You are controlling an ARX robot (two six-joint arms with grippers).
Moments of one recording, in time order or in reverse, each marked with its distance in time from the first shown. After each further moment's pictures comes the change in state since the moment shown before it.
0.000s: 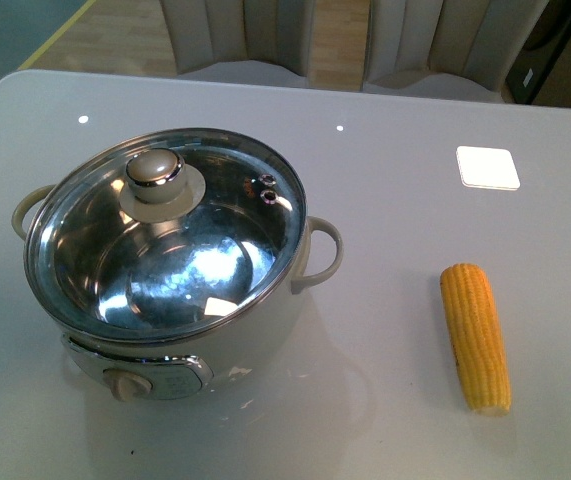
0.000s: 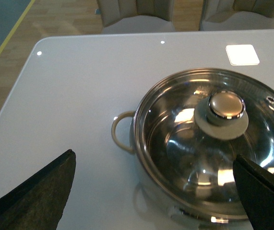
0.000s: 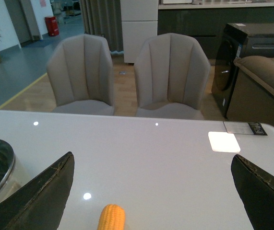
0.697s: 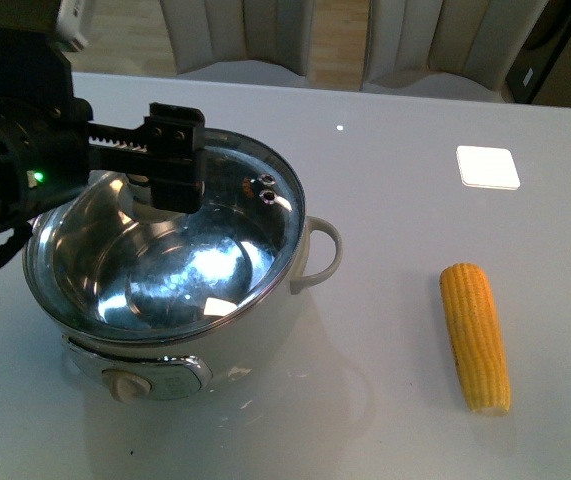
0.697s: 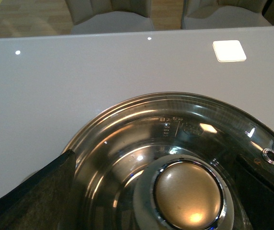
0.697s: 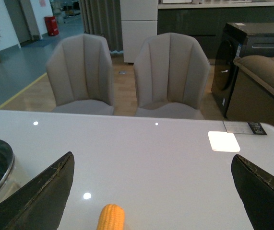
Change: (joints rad) left arm -0.194 0.886 0.294 0.572 -0.117 -0.097; right arm 0.000 0.000 0.000 0.000 0.000 0.000
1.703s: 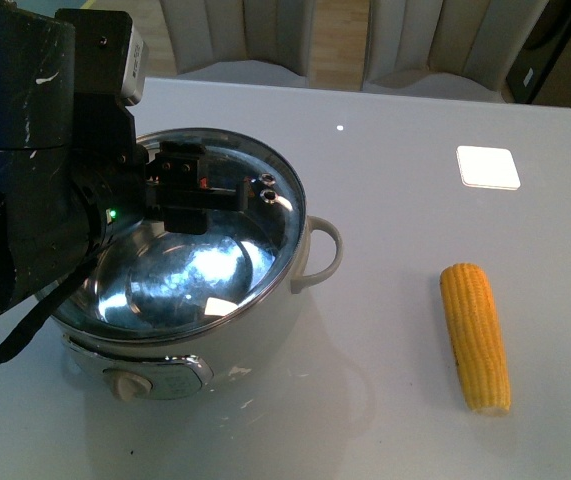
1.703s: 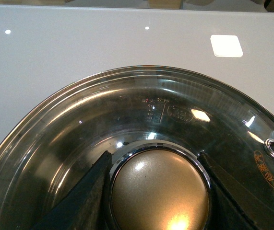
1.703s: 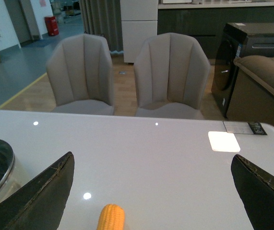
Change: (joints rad) left arm -0.051 0.176 0.055 0.064 -0.037 -0.108; right arm 0.000 0.000 0.000 0.000 0.000 0.000
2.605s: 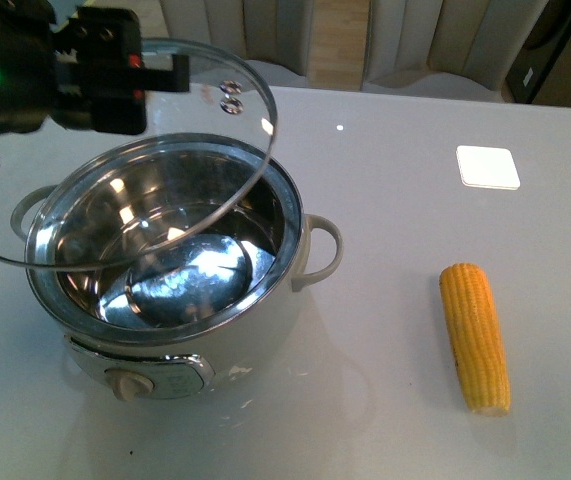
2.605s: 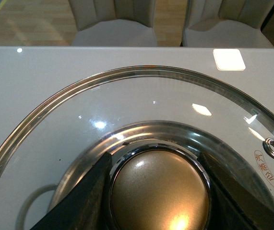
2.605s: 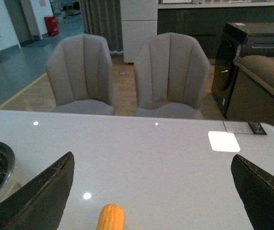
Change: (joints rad) left arm 0.068 -0.299 0.023 -0.232 0.018 0.077; right arm 0.000 0.000 0.000 0.000 0.000 0.000
